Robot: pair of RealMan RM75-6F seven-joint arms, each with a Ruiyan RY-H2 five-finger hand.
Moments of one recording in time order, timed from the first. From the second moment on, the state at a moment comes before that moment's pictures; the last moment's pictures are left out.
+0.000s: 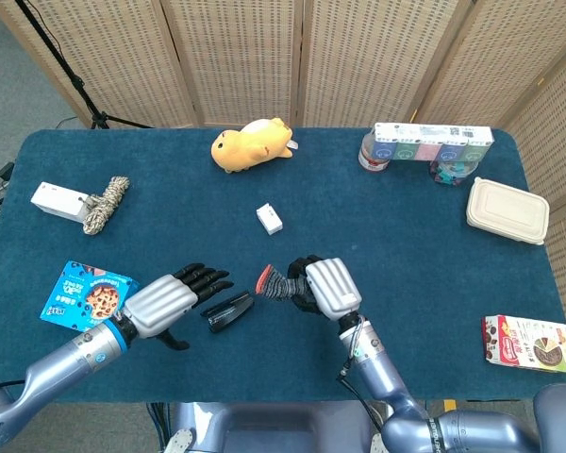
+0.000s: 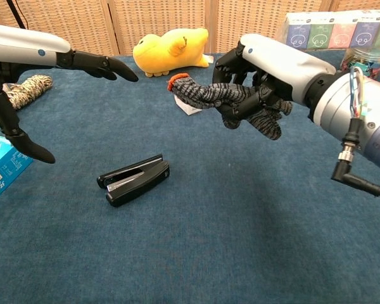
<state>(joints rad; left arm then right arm) -0.73 -0.95 -0.12 -2.03 1.43 0.69 0.03 0.66 -1.69 0.23 -1.71 -1.18 1.20 -0.38</state>
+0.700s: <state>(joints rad) -0.81 -1.03 -0.12 -2.03 1.29 0.67 0.11 0.65 -1.75 0.22 -1.71 -1.21 1.21 -0.34</state>
